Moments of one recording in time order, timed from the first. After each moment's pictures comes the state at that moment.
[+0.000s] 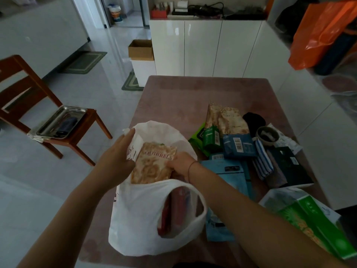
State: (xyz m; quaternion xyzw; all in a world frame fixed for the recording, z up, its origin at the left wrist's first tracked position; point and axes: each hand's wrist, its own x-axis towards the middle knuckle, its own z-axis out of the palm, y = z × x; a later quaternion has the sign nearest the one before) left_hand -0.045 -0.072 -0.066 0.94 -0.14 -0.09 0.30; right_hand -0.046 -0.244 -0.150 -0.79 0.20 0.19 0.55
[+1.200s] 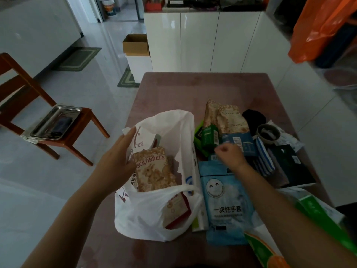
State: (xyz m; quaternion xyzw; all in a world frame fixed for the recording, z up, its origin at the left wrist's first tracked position) left_hand -0.027 -0.076 -0.082 0.92 -0.15 -0.10 0.34; right_hand -0.054 -0.386 -0.196 -0.83 0.29 0.02 0.48
